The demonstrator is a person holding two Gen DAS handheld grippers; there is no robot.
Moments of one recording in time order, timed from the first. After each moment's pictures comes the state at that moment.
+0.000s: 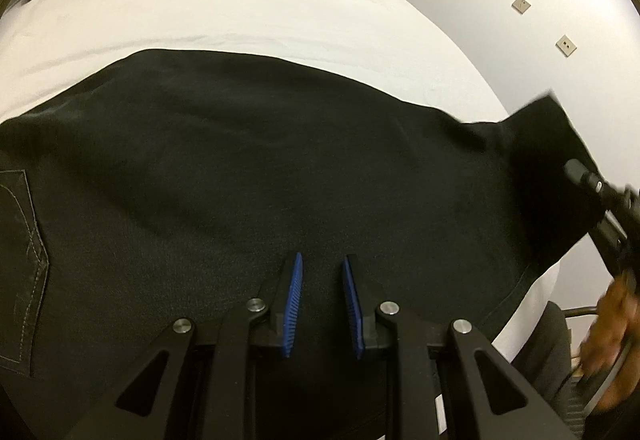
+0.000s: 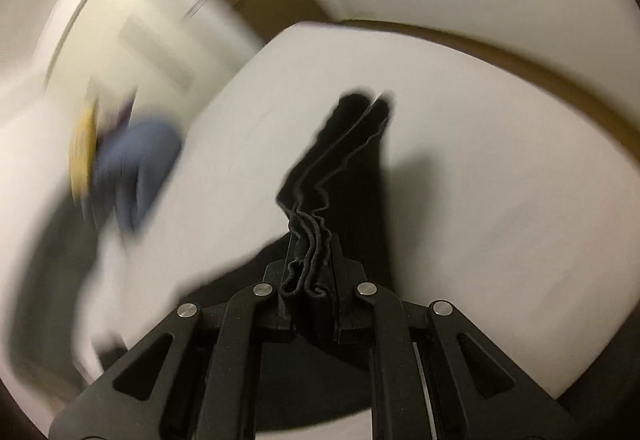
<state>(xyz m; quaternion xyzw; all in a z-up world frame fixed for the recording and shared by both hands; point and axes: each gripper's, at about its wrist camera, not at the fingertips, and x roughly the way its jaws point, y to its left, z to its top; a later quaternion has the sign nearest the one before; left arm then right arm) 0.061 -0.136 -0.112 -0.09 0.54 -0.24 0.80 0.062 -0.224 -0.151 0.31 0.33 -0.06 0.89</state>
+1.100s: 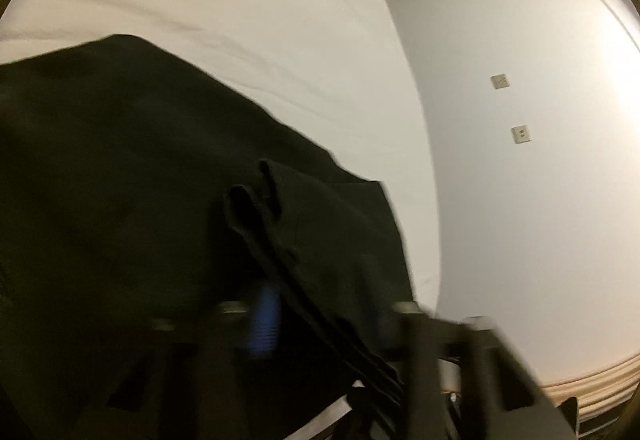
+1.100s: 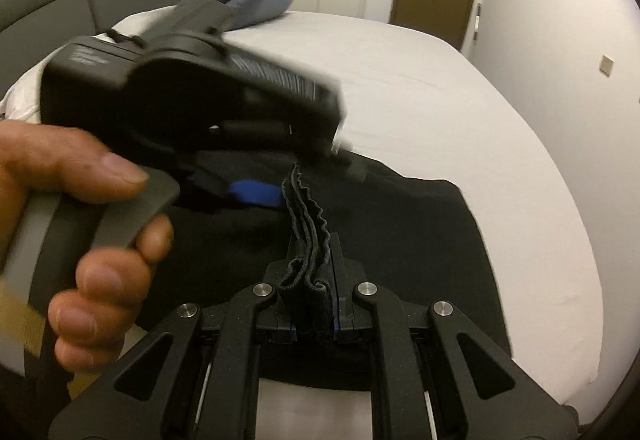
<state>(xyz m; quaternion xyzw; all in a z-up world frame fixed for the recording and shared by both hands) 0.134 -0.098 -0.098 -0.30 0.59 -0.30 0.69 0.015 0.023 -0.126 -0.06 0.39 0.03 0.92</state>
